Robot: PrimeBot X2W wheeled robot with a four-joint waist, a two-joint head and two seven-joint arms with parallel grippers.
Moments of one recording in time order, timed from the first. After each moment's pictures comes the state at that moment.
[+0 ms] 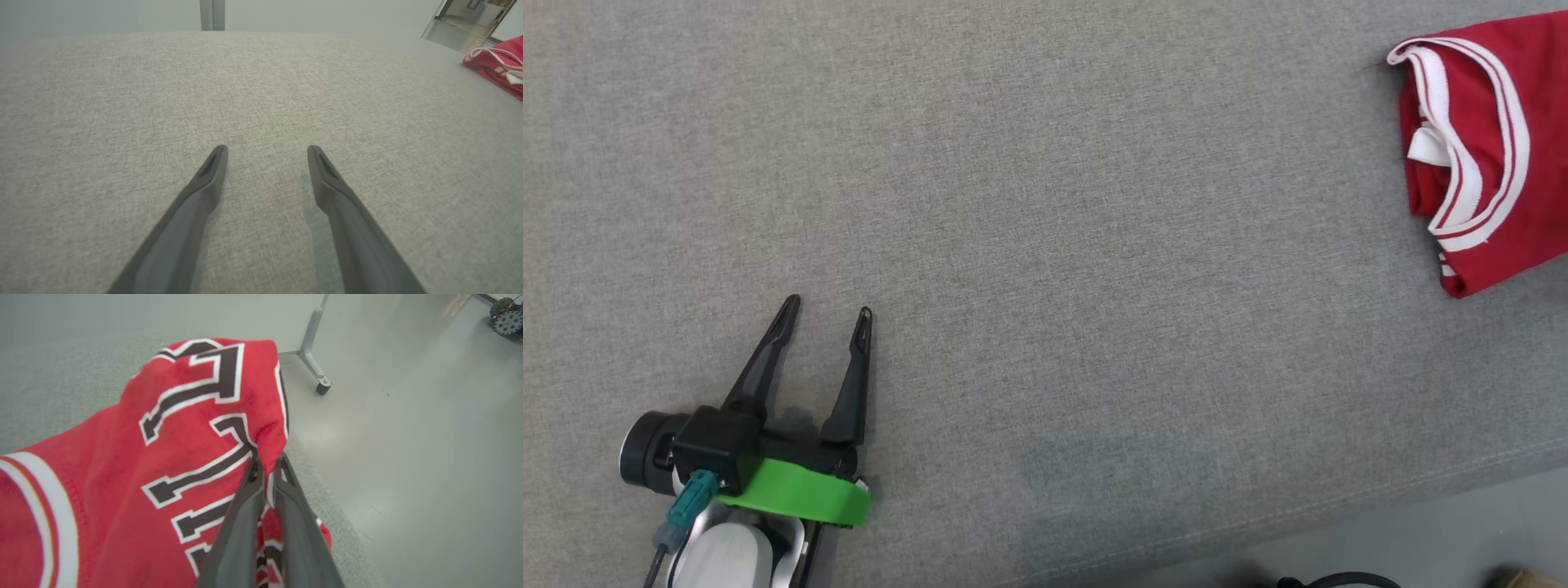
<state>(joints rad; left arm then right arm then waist) -0.14 0.18 -0.18 0.10 -0.21 -0.13 -0.26 -1.00 -0.64 0.45 1.15 0.80 0.13 -0.21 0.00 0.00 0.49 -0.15</state>
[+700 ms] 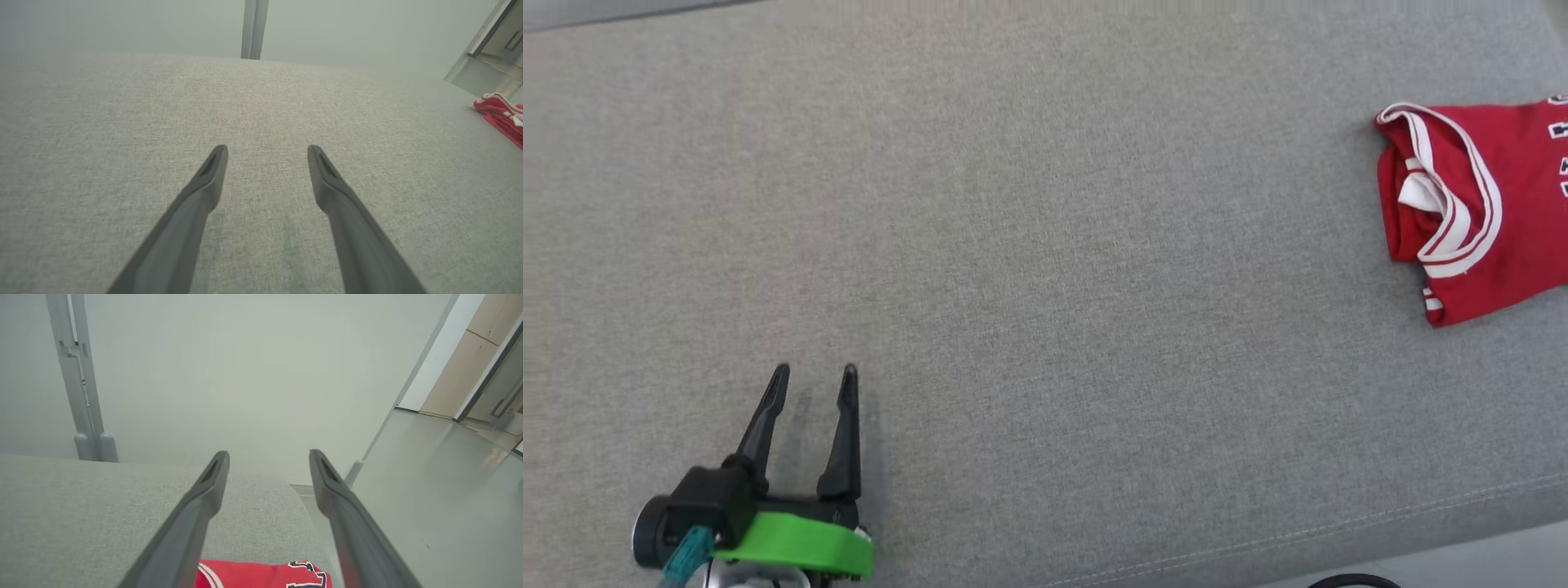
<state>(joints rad) -0.04 0.08 -0.10 0.12 -0.23 -0.13 -0.26 -0.77 -0.61 0.15 0.63 0.42 0.13 -0.26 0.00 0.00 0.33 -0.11</state>
